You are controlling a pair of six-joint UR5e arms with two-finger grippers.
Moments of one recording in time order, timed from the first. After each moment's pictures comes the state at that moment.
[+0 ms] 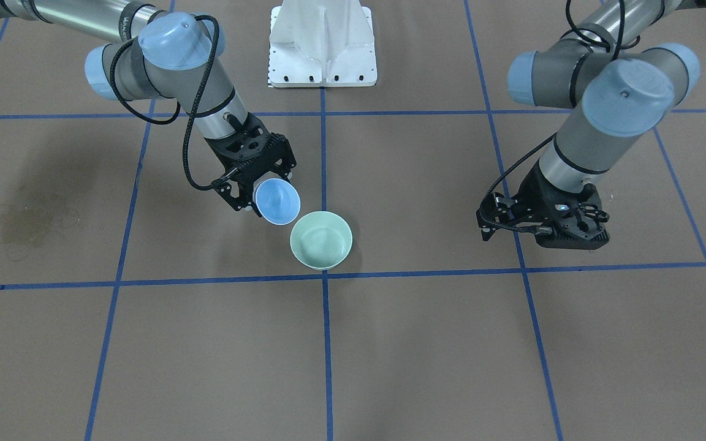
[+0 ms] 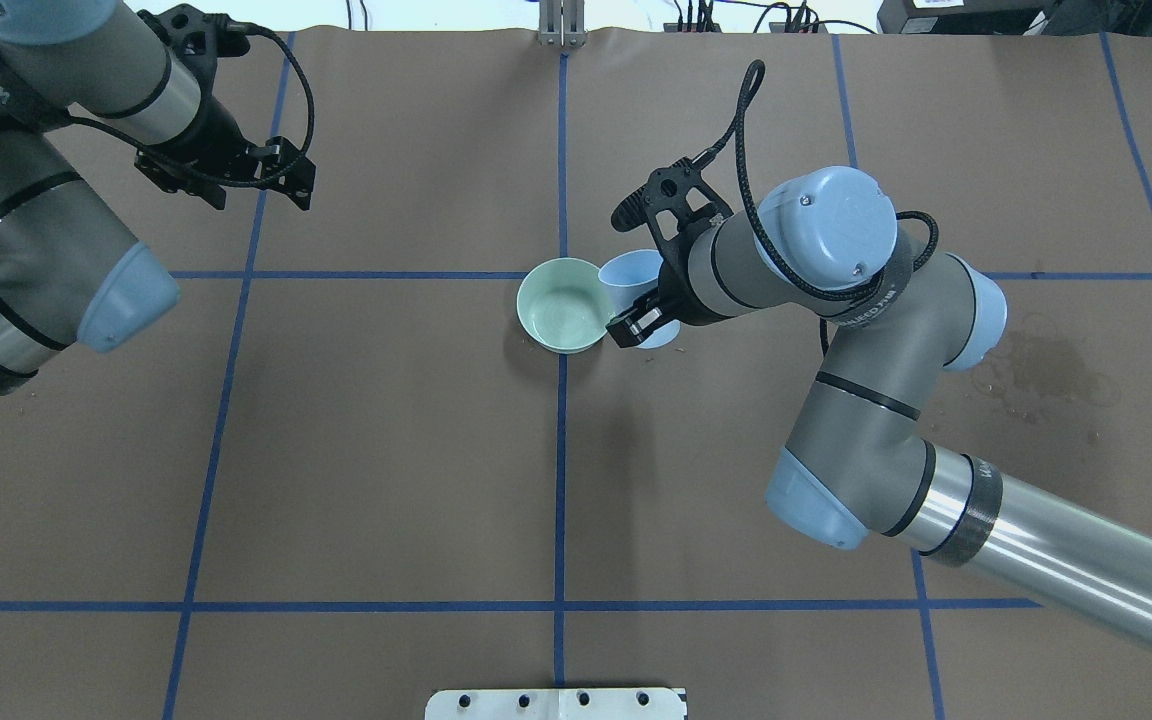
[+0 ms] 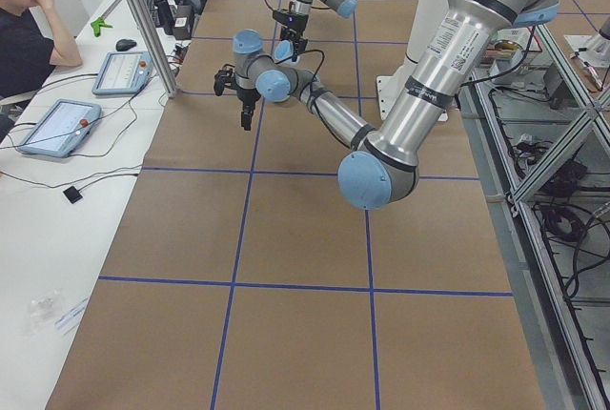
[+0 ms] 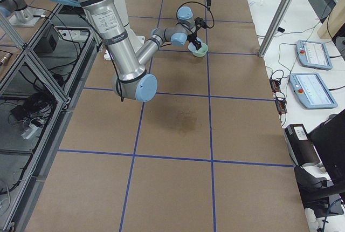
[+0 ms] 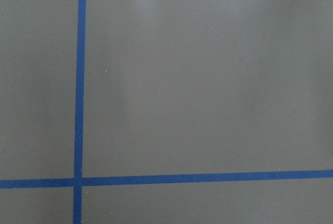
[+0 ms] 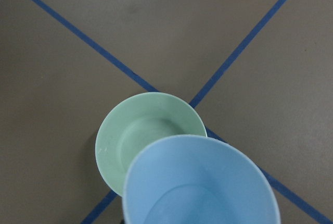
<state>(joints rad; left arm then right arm) -0.96 -2.10 -1.65 -1.67 -2.15 -0.83 0.60 -1.01 1.72 -1.22 1.85 0.55</state>
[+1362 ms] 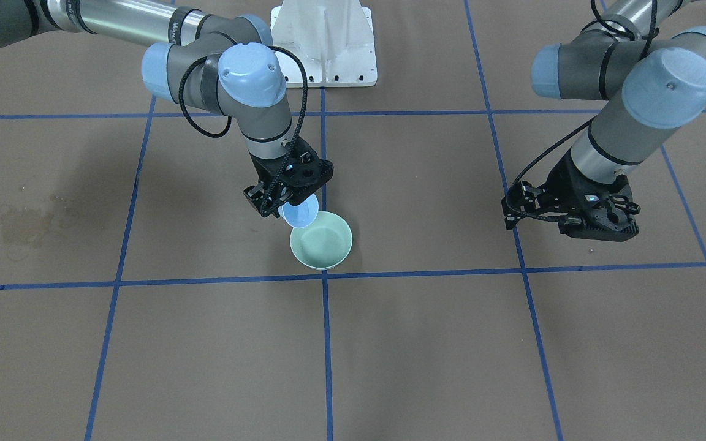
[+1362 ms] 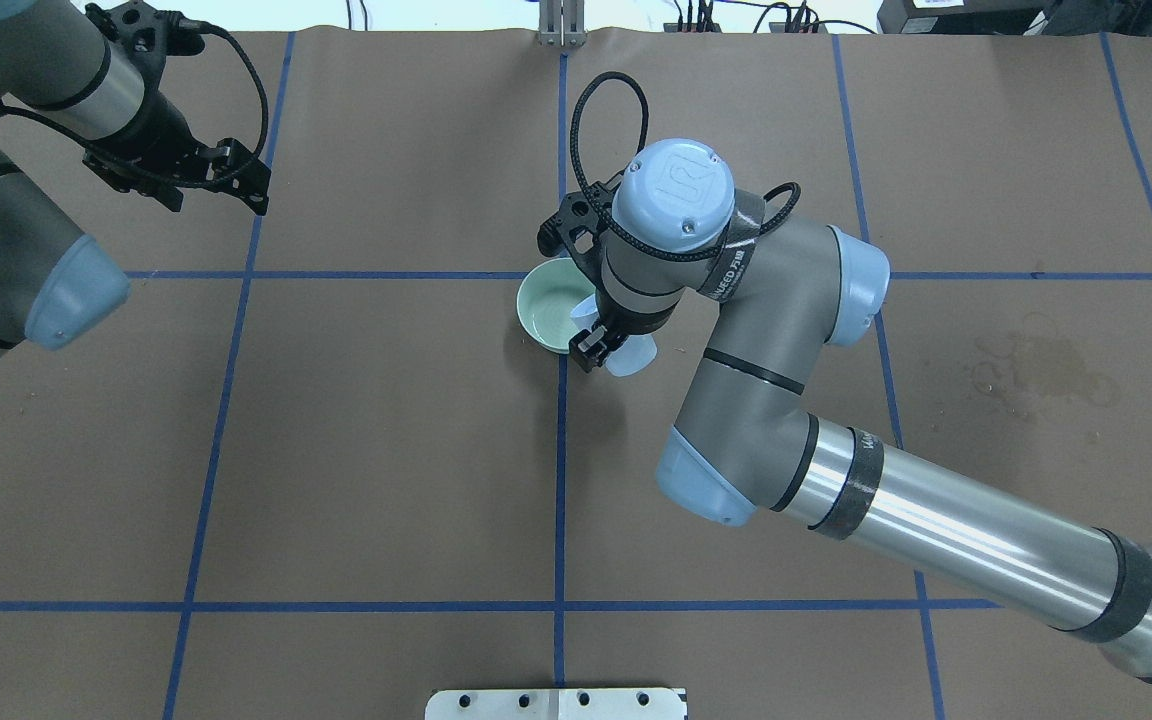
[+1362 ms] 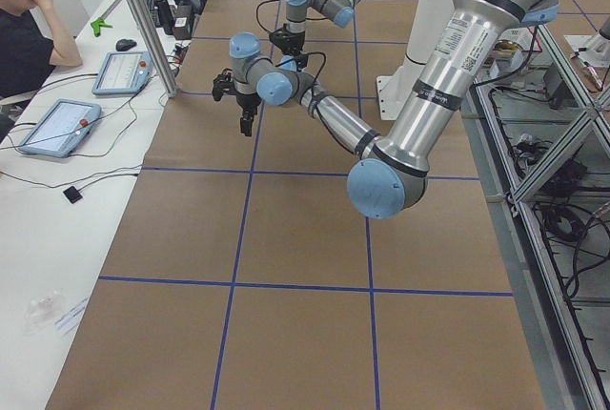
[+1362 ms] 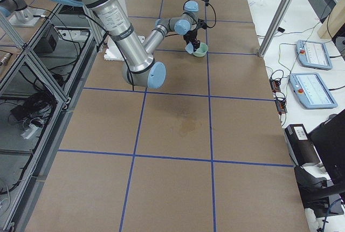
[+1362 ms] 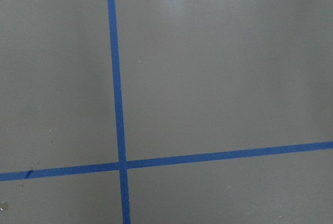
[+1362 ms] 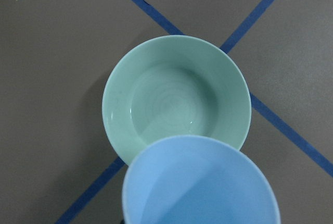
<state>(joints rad) -0.99 -2.04 -1.70 -1.64 -2.18 -0.76 0.58 -0.81 1.57 -1.57 1.91 0.44</state>
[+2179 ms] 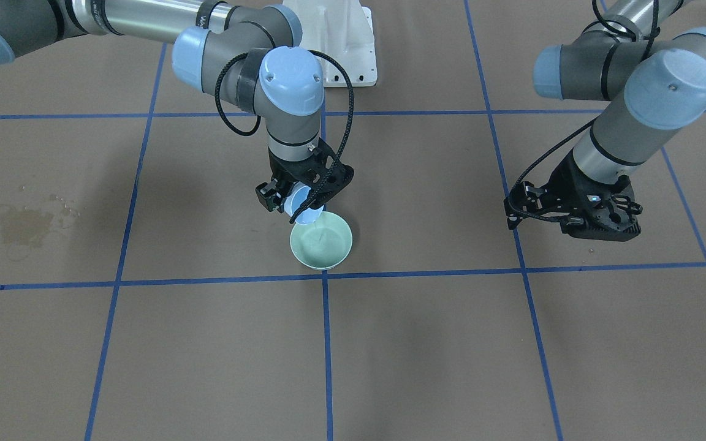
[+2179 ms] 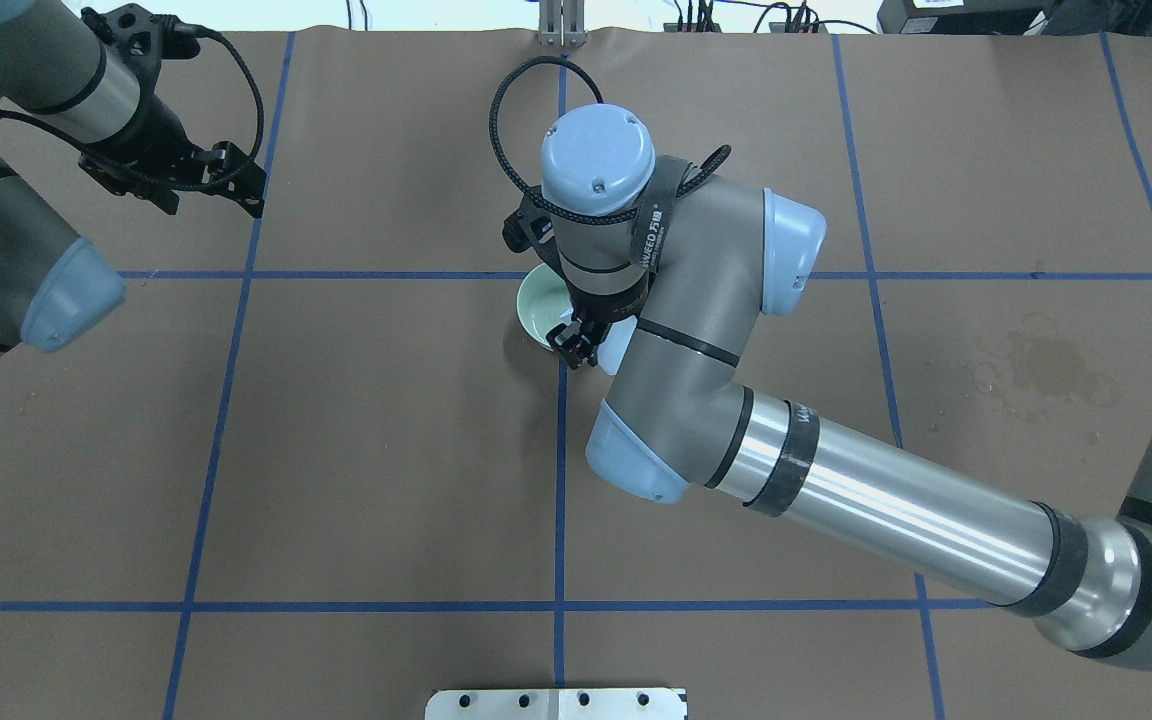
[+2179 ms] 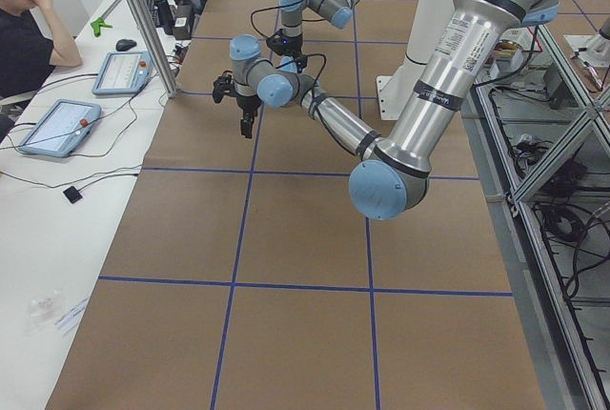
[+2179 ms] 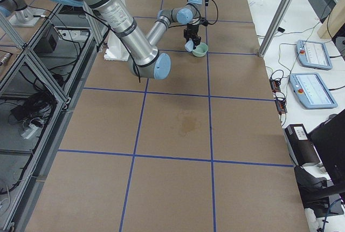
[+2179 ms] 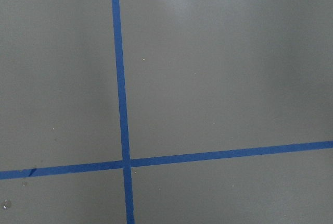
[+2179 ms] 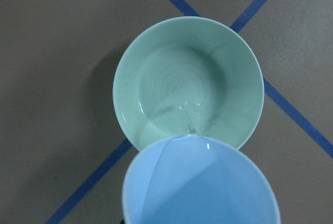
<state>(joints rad) -0.99 -2.03 -1.70 -1.64 -2.18 -0.76 0.58 -0.69 1.49 -1.79 1.92 0.36</state>
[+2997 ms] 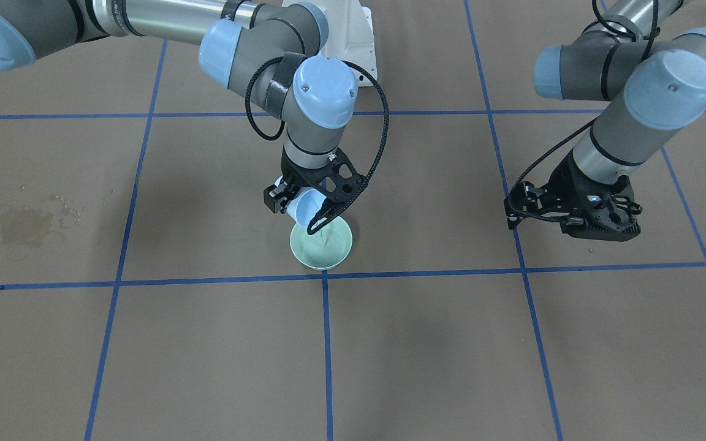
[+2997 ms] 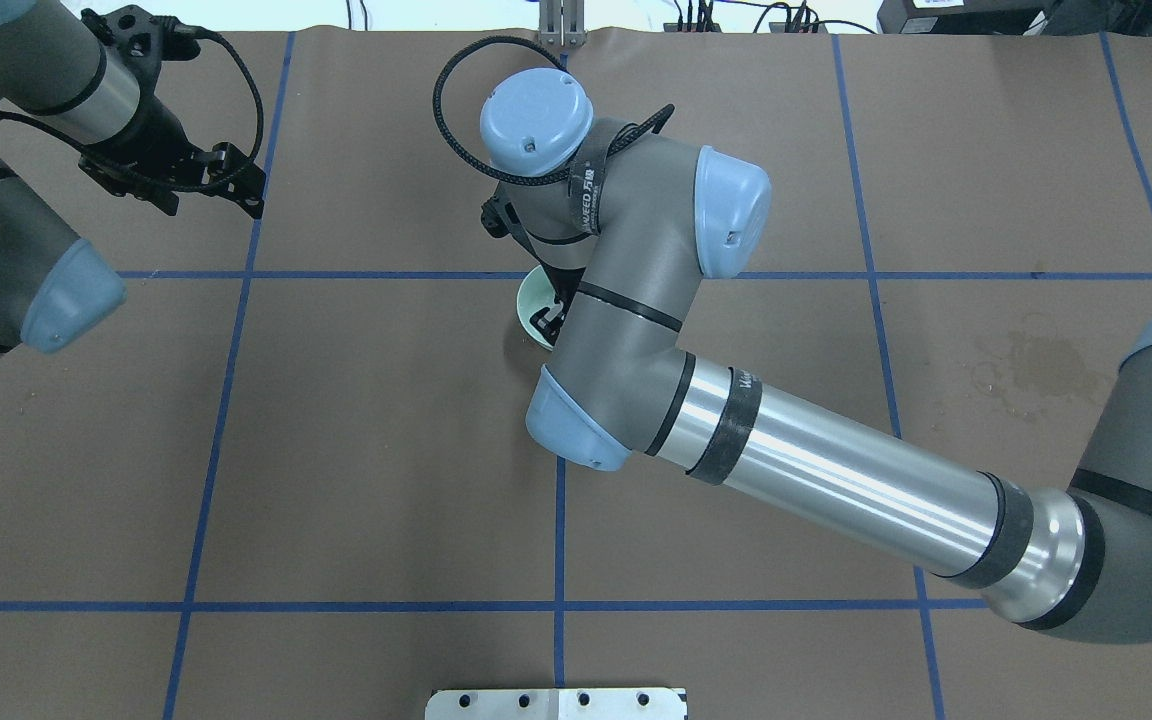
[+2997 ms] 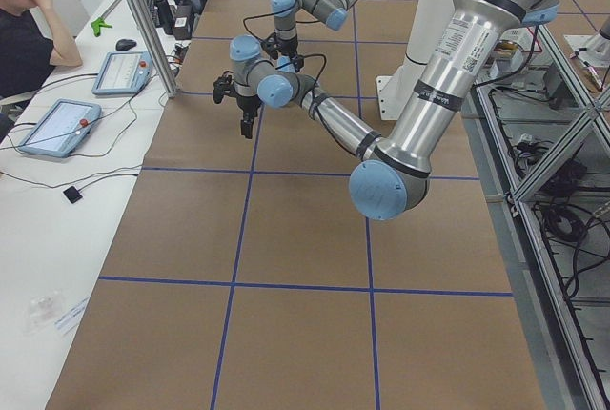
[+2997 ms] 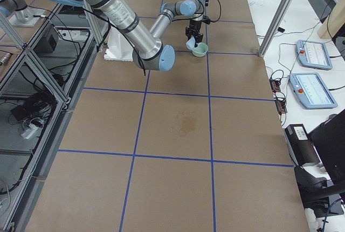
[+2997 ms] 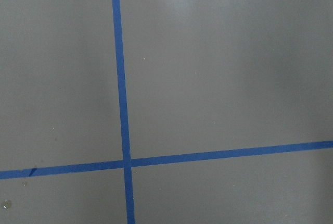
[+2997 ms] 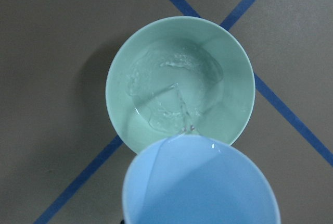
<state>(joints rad) -0.99 -2.03 -1.70 -1.65 -2.18 -0.76 0.59 -0.58 1.40 -1.94 1.92 0.32</state>
